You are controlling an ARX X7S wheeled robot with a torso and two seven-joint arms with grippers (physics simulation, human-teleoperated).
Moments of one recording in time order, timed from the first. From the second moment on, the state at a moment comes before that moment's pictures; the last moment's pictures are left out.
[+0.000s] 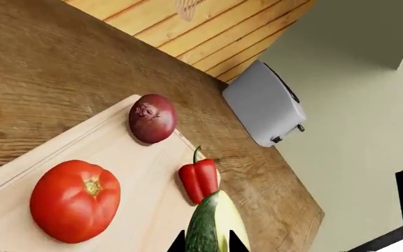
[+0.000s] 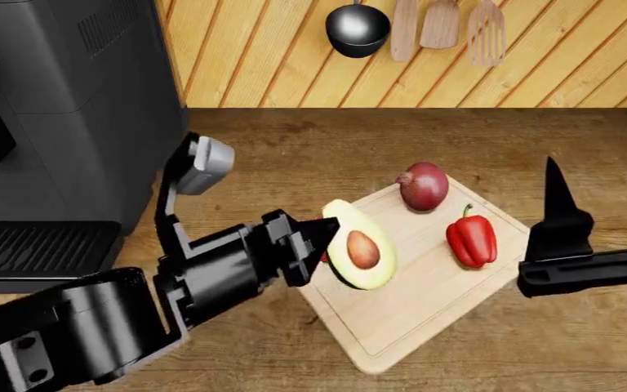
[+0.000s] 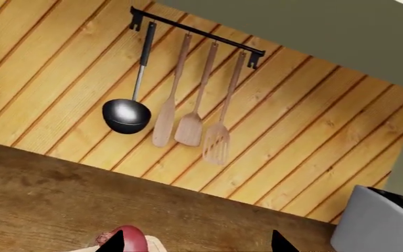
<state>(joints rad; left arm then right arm) -0.72 -0.49 0.35 0.38 -2.02 -0.72 -0.68 0.78 1.16 0.04 -0.99 1.89 0.94 1.22</state>
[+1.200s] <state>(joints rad) -0.77 -0.38 0.52 0.20 -1.89 -0.77 -0.58 0.73 1.11 0.10 -1.00 1.86 0.97 1.20</state>
